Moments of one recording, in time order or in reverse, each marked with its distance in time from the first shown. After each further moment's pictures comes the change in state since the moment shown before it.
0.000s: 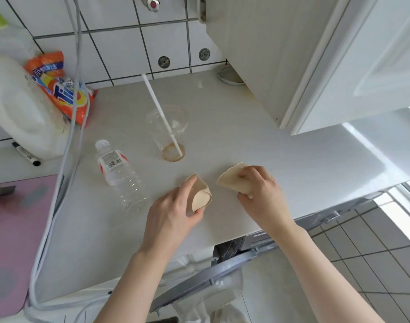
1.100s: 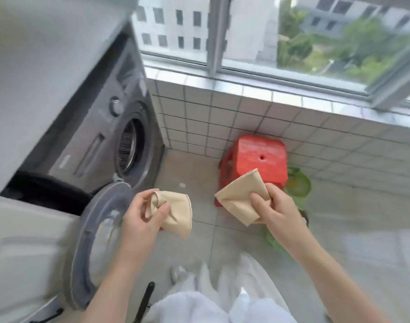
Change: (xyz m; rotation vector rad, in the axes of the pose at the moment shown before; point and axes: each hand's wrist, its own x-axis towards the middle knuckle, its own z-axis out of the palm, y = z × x) left_hand -0.256 0.184 0.016 -1.013 -1.011 -0.115; right_hand -0.522 -0.030 -0.099 0.536 0.630 1.129
